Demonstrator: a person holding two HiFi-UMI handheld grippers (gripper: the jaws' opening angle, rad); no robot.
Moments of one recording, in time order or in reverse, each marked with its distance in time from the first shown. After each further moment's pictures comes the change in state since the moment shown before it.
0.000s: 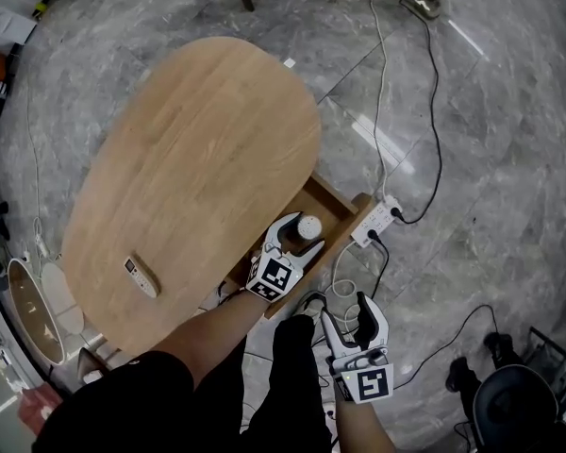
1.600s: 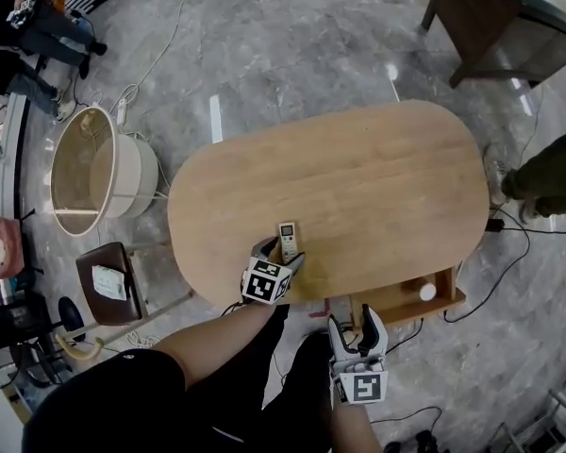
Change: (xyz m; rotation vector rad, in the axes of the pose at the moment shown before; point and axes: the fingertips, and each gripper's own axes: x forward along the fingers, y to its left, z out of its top) left arm -0.401 0.144 -0.145 -0.879 0.240 0.637; right arm 0.088 0.297 0.022 -0.248 0.191 0.527
